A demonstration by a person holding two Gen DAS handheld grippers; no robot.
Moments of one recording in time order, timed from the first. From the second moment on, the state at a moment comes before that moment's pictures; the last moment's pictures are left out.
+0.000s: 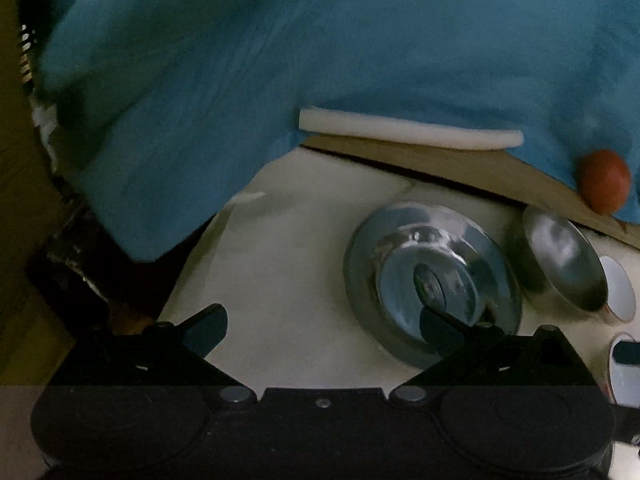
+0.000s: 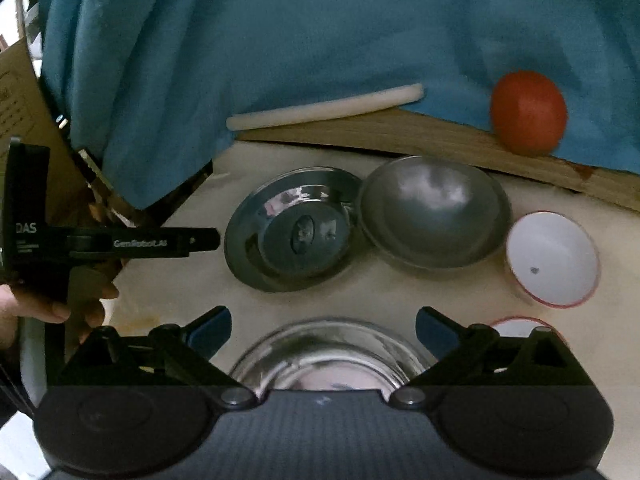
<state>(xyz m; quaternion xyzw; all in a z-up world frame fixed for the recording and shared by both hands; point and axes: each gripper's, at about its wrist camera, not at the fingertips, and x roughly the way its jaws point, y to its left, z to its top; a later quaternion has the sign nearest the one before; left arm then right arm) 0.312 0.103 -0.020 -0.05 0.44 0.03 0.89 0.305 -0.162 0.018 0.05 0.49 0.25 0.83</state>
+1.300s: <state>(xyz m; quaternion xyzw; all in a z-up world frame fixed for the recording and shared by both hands) 0.362 0.106 -0.040 -0.04 0.46 -0.06 0.89 0.344 -0.129 -0.041 0.13 0.53 0.16 0.82</state>
